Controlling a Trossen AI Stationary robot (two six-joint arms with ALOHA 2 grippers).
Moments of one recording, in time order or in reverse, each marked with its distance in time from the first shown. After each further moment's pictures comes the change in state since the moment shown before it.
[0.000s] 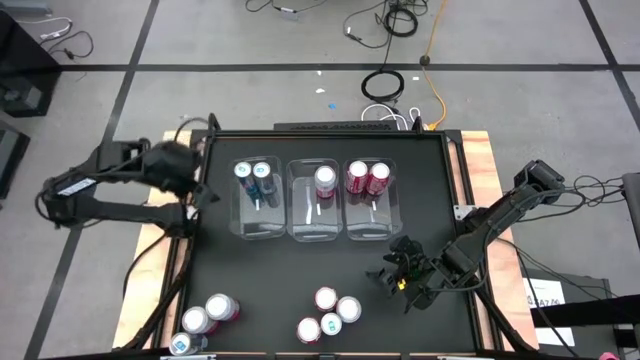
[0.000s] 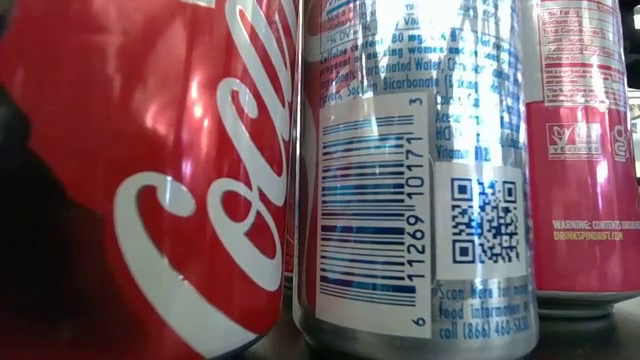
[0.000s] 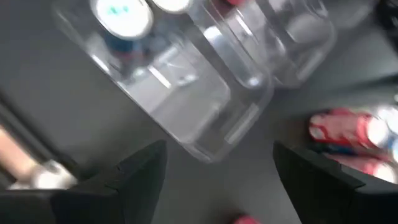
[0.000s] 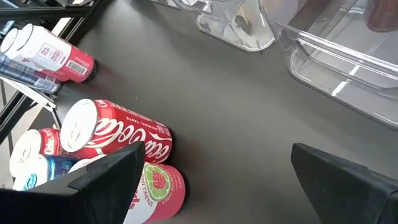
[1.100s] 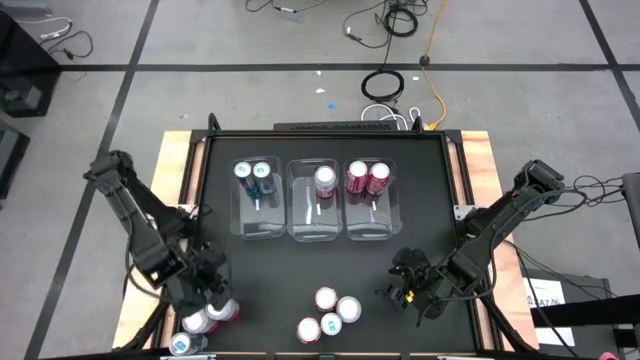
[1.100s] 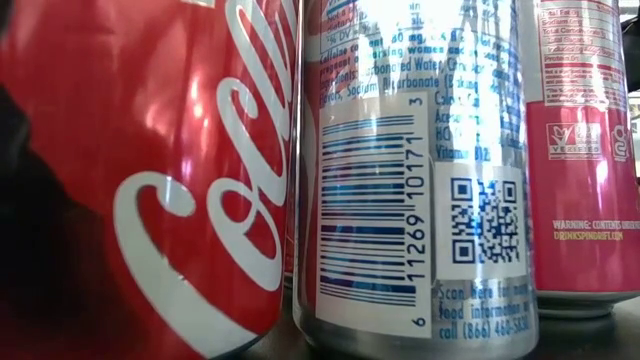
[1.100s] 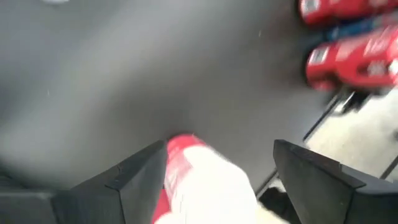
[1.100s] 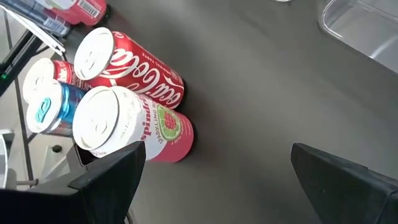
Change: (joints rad) left arm -1.137 0.456 -0.137 0.372 -0.307 -0.991; right arm 0.077 0.000 0.000 0.004 -0.104 -0.044
